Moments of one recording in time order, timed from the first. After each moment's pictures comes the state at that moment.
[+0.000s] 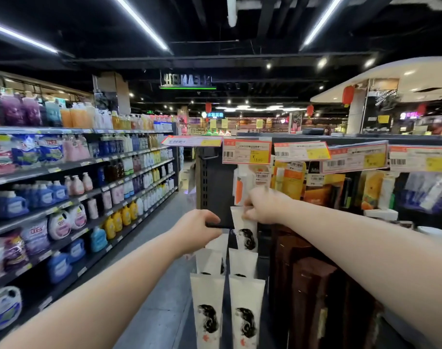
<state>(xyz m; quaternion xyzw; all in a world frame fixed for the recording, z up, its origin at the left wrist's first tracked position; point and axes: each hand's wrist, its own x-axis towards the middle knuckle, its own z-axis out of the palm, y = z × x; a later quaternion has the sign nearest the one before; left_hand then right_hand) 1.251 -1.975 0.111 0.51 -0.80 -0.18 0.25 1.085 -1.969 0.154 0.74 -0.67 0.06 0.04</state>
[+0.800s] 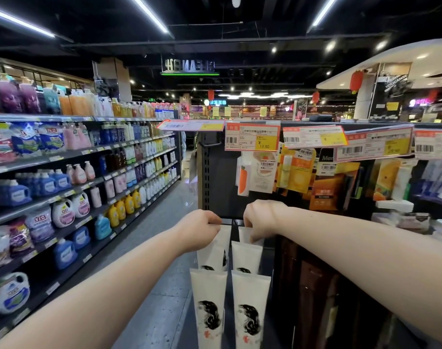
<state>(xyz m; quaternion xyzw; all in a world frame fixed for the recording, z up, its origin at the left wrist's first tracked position) 1.247 -1.995 0.090 0.53 -0.79 -0.21 0.21 1.090 -1.993 0.117 0.75 -0.65 -0.13 0.06</state>
